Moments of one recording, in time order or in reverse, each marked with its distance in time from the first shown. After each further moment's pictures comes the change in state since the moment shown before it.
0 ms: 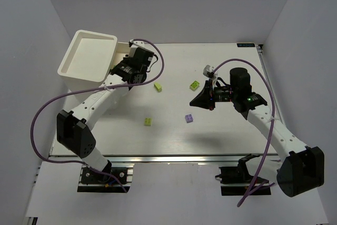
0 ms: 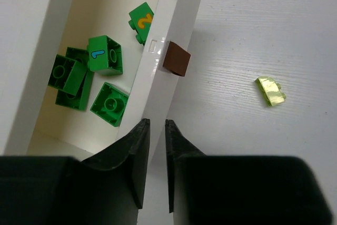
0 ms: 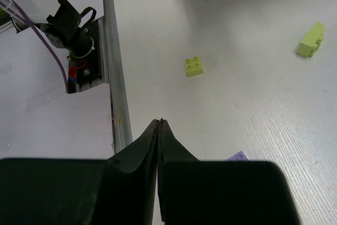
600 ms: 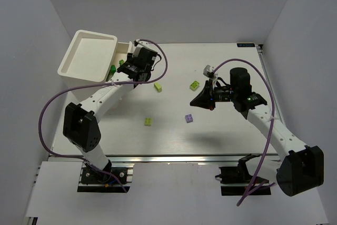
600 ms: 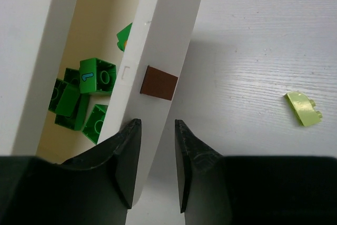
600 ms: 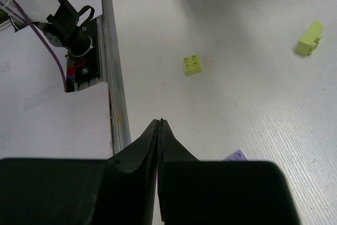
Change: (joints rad) left arm 0.005 0.087 0.000 0.092 -0.095 0.132; right arm -0.006 0.006 0.000 -0.004 -0.002 -0.014
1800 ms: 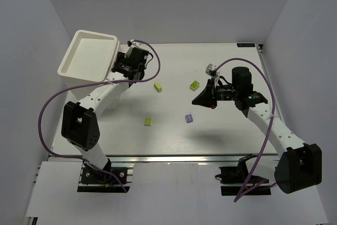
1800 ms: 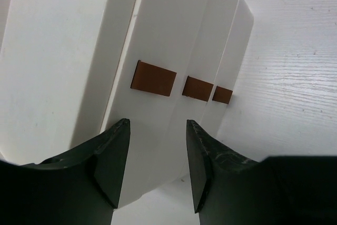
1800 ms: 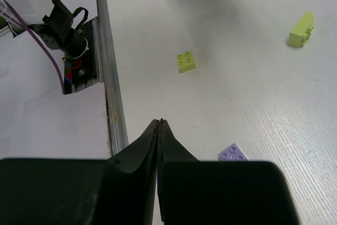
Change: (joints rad) left arm 0.090 0.006 -0.071 0.090 -0.093 0.190; right arm -0.045 0.022 0.000 -0.005 -0.020 0.000
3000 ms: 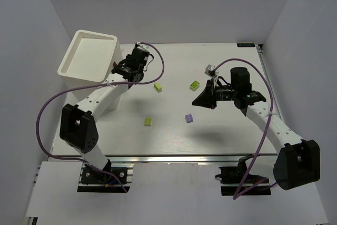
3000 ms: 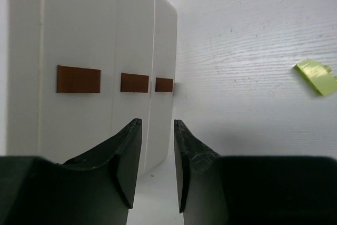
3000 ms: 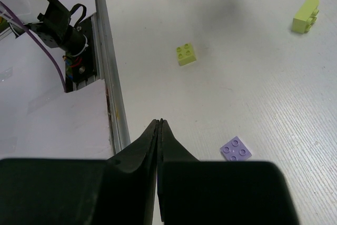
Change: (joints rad) left arm -0.016 -0.056 -0.011 -0.013 0.300 0.032; right arm -0.007 0.035 0.000 -0.025 0.002 -0.003
